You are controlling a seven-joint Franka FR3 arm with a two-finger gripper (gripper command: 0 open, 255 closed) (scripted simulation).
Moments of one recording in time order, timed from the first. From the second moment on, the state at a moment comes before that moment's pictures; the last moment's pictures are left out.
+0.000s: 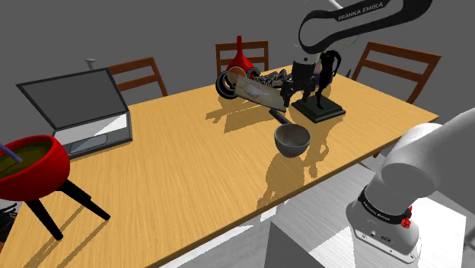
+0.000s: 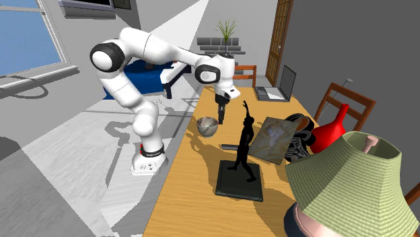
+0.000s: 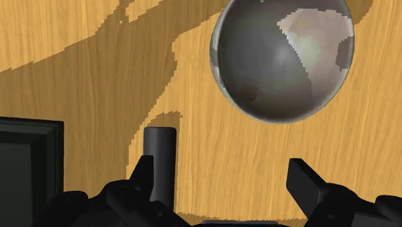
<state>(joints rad) -0.08 -0.48 -0.11 -2.45 0.06 1.95 0.10</state>
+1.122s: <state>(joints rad) -0.11 -0.06 -0.19 -2.43 0.10 2.36 0.02</state>
